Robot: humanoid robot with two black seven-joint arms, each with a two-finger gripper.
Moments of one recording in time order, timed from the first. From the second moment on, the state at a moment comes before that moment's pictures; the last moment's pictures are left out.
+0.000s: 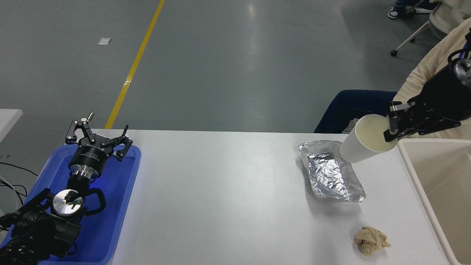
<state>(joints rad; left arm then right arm) -0.56 0.25 -1.03 -0.40 -0.29 -0.70 -0.12 2.56 -0.52 -1.49 1.52 -0.28 0.78 0.13</state>
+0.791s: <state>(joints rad) -0.56 0.25 -1.03 -0.40 -0.29 -0.70 -0.12 2.23 -0.80 -1.72 1.15 -0.29 0.79 0.13</state>
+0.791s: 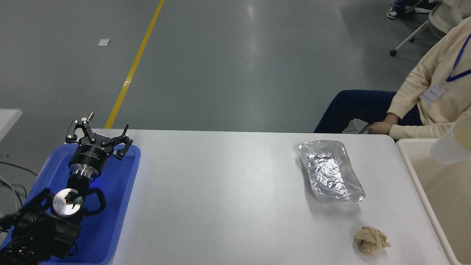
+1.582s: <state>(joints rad) -0.56 0.25 -1.03 -0.40 -0.29 -0.70 -0.12 1.10 -0.81 -1.05 0.35 -0.29 0.64 0.13</state>
